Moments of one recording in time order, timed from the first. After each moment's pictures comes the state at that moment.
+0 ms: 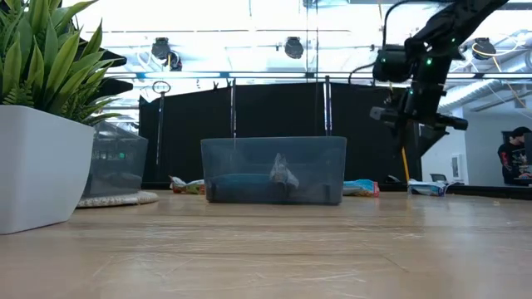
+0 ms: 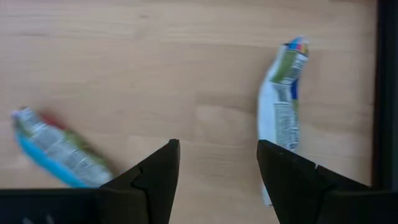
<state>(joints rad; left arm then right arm) -0.21 0.01 0.04 0.00 -0.50 -0.16 -0.73 1.21 0.74 -0.69 0.21 0.74</state>
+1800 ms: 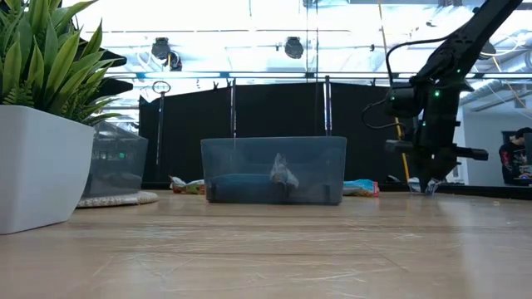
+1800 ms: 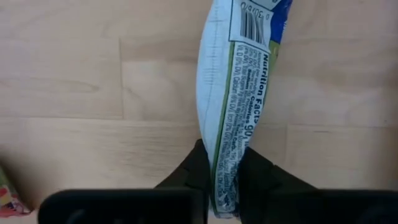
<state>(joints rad) -0.21 0.01 0.04 0.00 -0.50 -0.16 -0.90 1.34 0.59 -0.56 0.05 0.67</state>
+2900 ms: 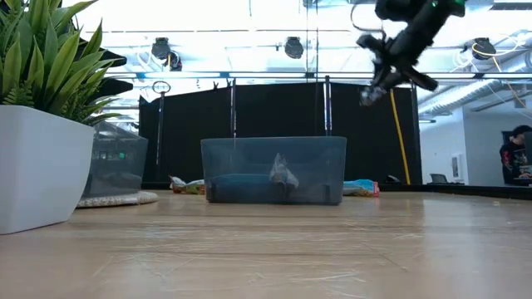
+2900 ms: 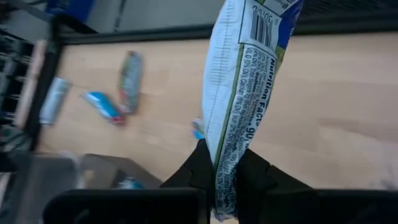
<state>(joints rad) -0.21 0.01 0.04 0.00 -0.50 -0.16 -0.64 1.07 0.97 -0.72 0.00 0.82</state>
